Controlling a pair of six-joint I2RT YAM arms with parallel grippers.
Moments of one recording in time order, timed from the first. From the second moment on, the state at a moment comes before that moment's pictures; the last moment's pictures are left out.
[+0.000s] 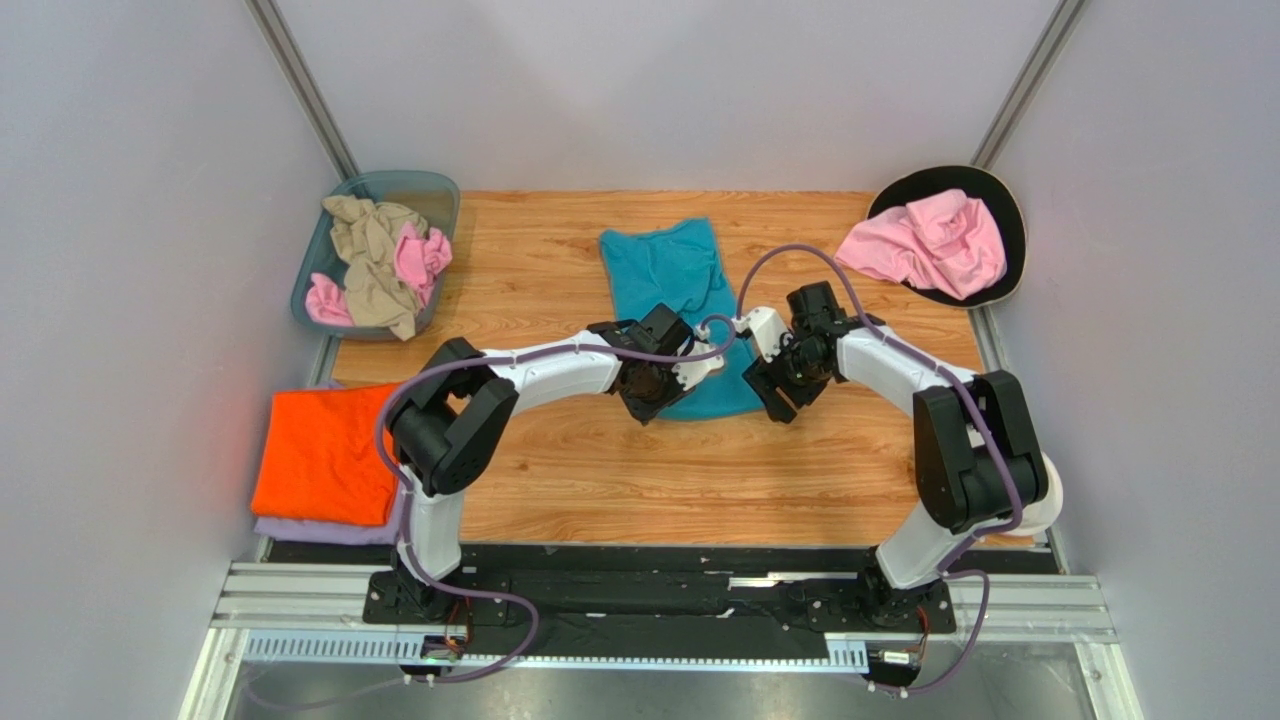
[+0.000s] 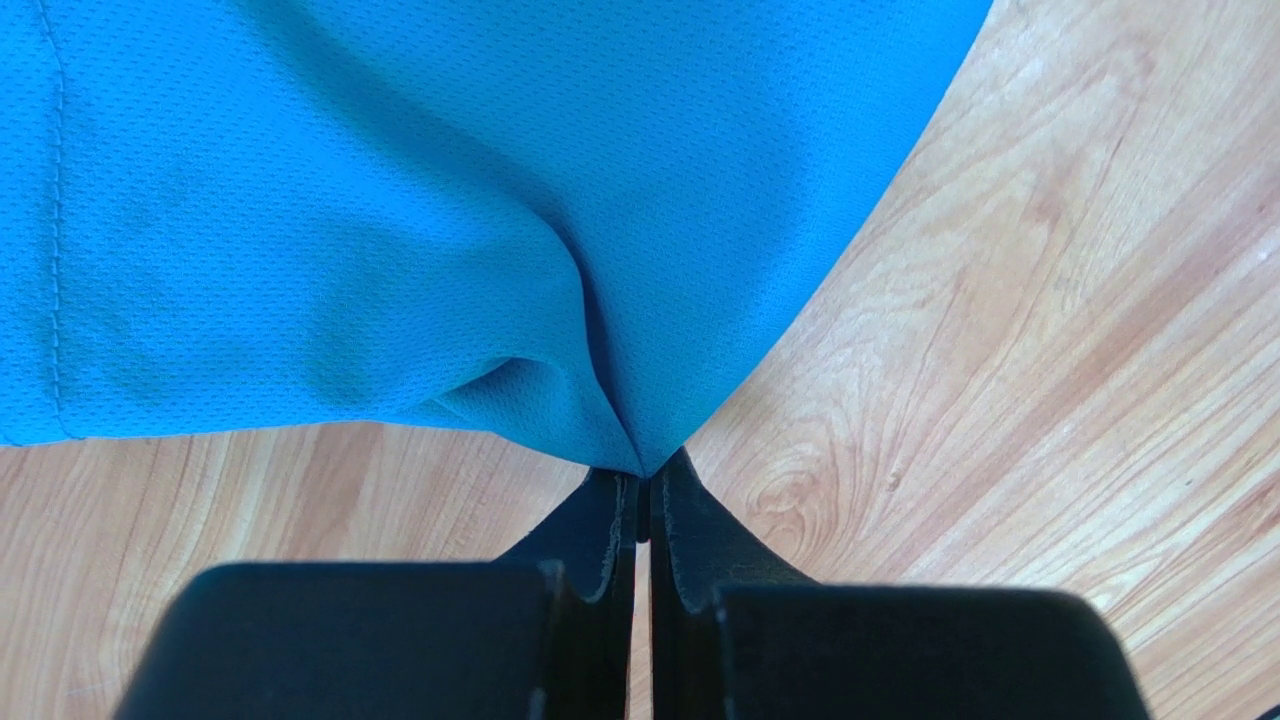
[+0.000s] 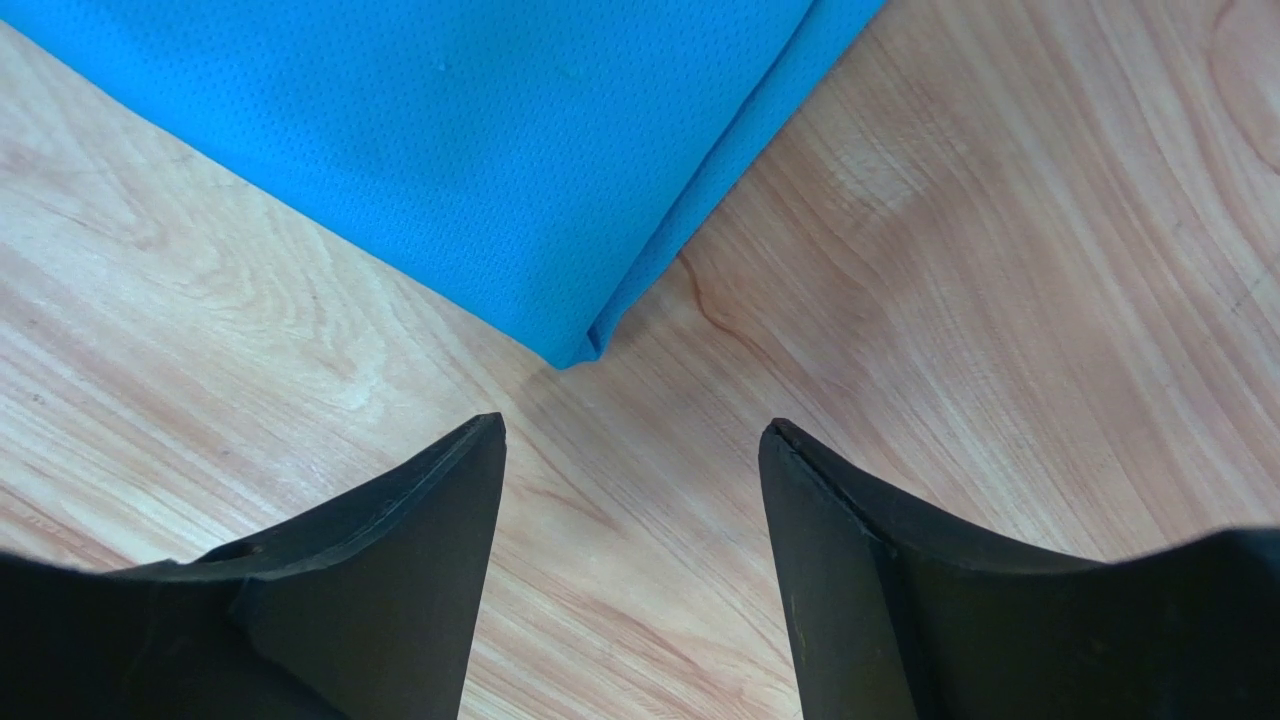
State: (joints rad) left arm -0.80 1.95 1.32 -0.52 0.08 0.27; right arm 0.27 1.64 0.99 -0.56 -0.21 -0.53
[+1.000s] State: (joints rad) left arm -0.79 1.90 1.25 -0.53 0.12 0.35; right arm 0.36 1.76 1.07 -0.53 -0.31 -0.55
